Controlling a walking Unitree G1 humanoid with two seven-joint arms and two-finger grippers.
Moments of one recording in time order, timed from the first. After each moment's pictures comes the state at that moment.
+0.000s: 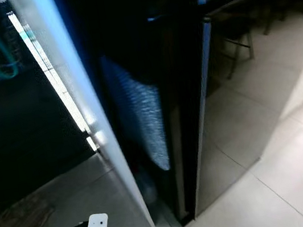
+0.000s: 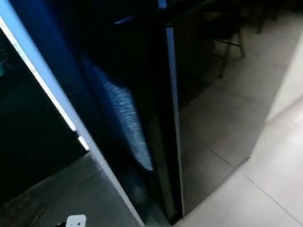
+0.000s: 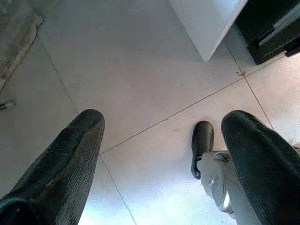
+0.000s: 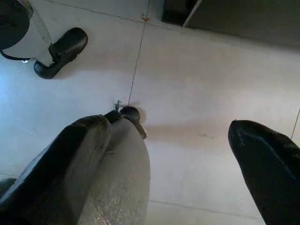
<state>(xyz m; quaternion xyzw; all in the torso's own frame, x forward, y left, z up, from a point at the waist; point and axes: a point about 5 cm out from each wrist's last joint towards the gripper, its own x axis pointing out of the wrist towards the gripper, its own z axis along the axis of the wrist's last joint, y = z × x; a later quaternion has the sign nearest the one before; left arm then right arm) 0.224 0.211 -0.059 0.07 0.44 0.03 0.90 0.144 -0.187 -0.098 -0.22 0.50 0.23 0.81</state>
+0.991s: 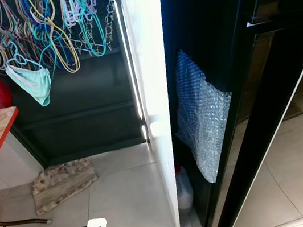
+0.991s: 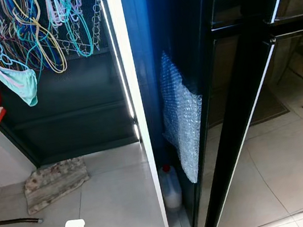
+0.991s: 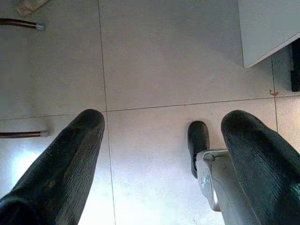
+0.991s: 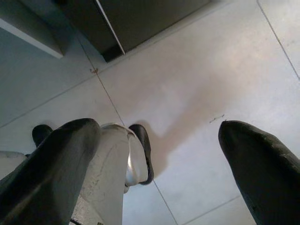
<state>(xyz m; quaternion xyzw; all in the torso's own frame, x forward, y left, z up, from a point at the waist) 0.216 0.213 -0.064 0.06 0.45 0.04 0.89 0.064 -0.210 -0.114 0.13 0.51 -0.16 0.83</state>
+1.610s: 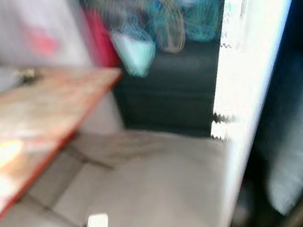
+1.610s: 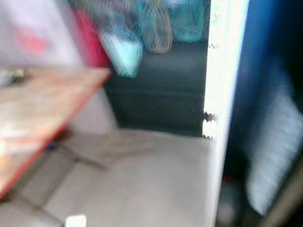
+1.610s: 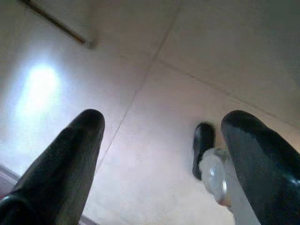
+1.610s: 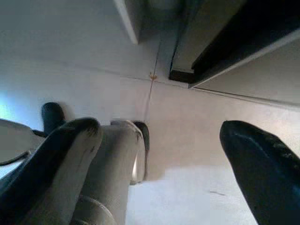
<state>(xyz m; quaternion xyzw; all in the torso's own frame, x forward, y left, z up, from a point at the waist) 0.216 0.207 -0.065 0.04 0.45 0.04 0.89 0.073 -0.214 -0.113 0.10 0.53 -0.11 0.84</state>
